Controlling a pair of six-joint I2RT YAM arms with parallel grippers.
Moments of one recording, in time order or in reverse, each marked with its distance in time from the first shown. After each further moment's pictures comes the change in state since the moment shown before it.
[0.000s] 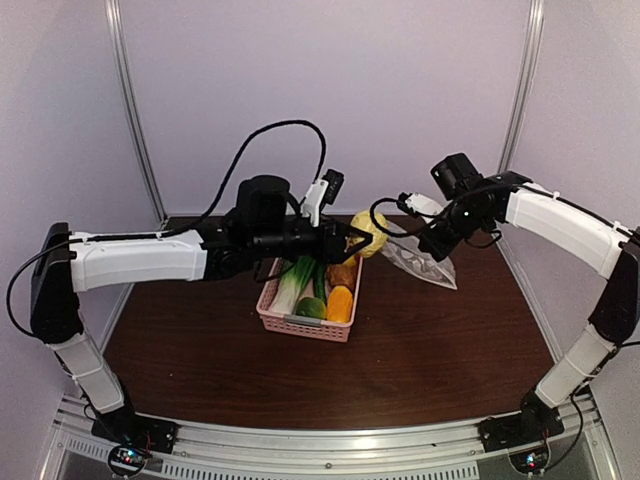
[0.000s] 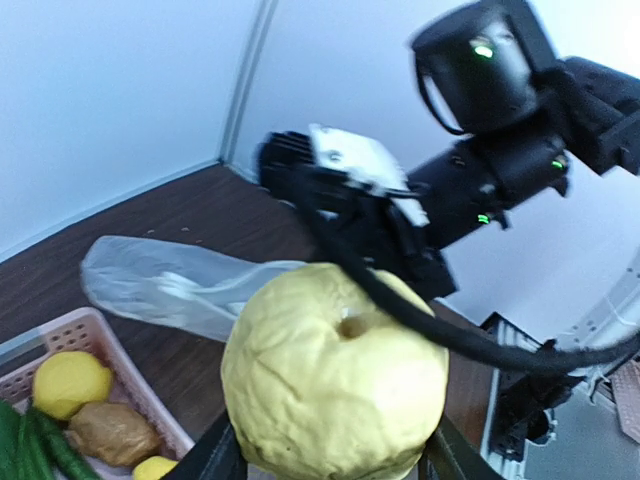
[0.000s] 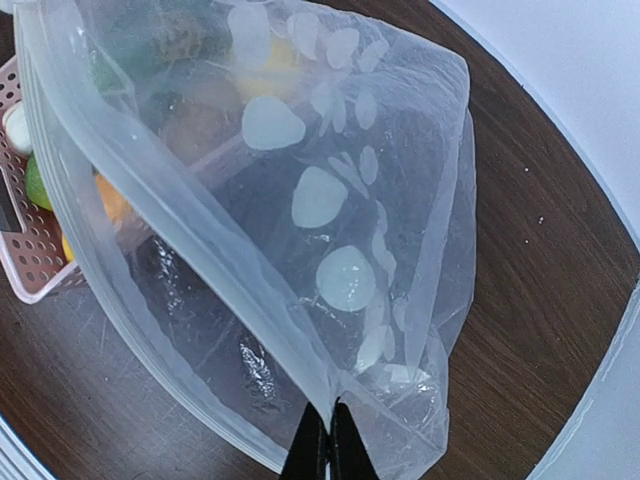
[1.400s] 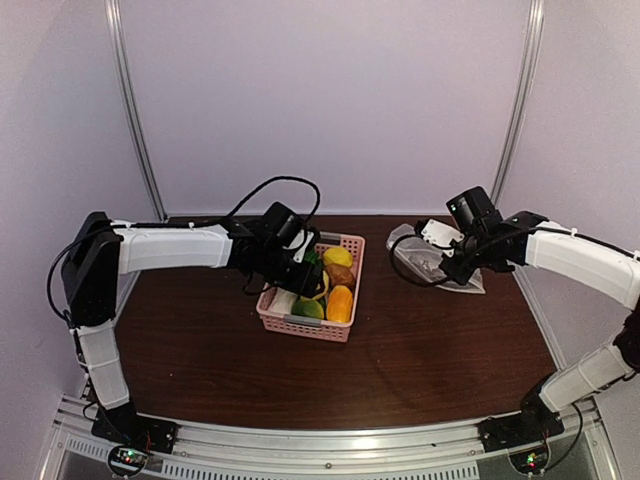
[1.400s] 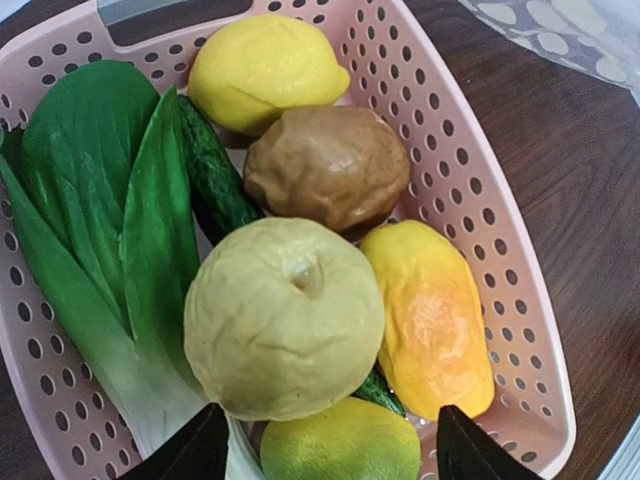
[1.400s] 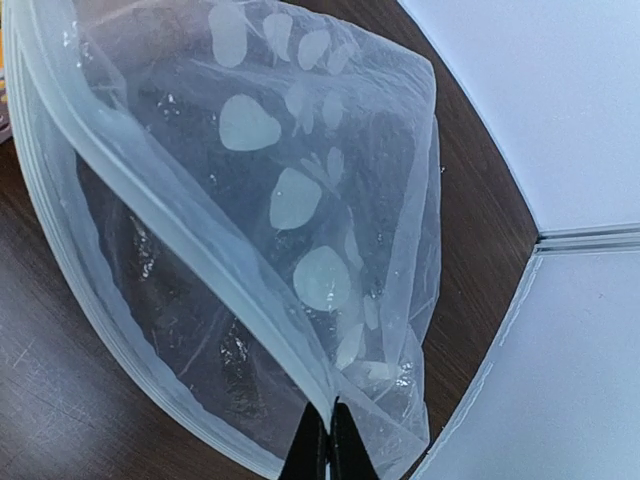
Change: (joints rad) left arm 0.116 0.187 0.084 -0.581 -0.181 -0.005; right arm 0.021 -0.209 -0.376 0.235 0.288 -0.178
